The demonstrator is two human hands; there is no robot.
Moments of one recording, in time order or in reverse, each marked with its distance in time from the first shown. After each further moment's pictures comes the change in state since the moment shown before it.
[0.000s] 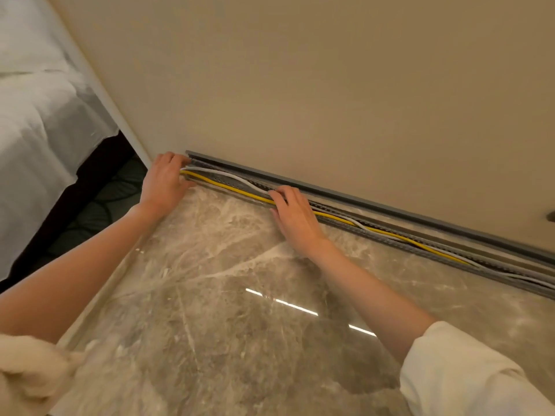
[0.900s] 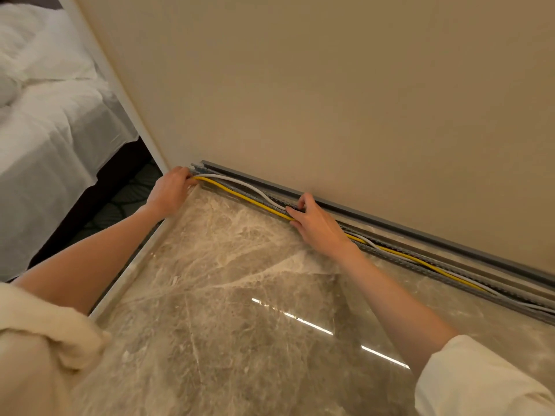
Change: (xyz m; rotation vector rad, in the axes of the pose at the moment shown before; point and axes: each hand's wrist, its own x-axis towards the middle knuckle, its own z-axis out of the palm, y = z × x) left_hand 0.015 -0.025 0.001 -0.005 -0.130 -0.080; right_hand 0.012 0.034 -0.011 -0.006 -0.199 -0.065
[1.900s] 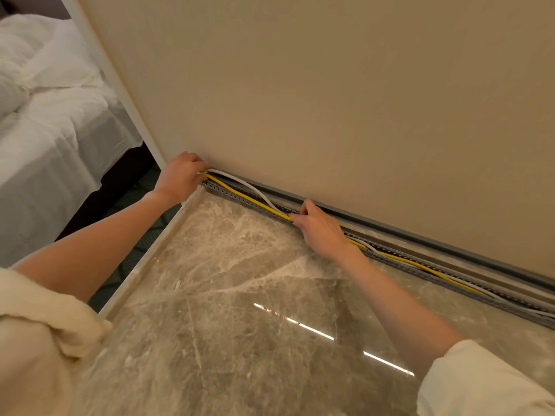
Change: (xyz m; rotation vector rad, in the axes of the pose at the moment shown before) left_hand 0.021 0.016 -0.025 0.125 0.039 0.235; right_hand 0.005 -0.003 -0.005 0.021 -0.043 0.057
